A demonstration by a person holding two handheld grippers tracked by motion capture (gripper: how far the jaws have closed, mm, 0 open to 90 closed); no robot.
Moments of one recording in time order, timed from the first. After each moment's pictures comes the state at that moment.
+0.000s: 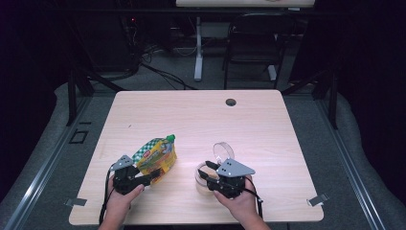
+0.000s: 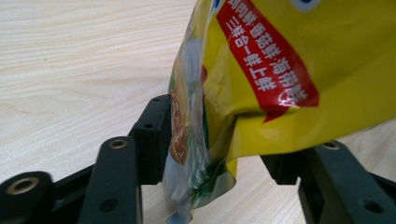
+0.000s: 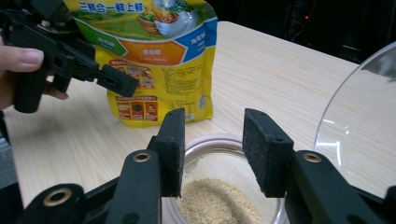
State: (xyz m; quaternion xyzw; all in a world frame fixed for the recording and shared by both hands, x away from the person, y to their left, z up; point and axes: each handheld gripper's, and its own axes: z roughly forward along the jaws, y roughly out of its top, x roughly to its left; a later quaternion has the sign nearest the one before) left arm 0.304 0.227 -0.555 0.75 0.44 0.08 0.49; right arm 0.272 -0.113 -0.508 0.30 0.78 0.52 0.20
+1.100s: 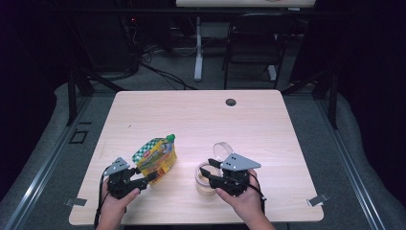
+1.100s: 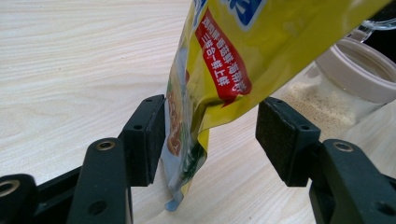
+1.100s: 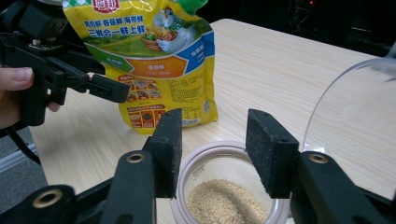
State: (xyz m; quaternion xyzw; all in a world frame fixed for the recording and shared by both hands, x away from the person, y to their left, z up) left arm 0.287 0.233 -0.541 0.74 0.43 0.11 0.50; right arm 0.270 -0.120 -0.484 0.33 0.77 0.52 0.18
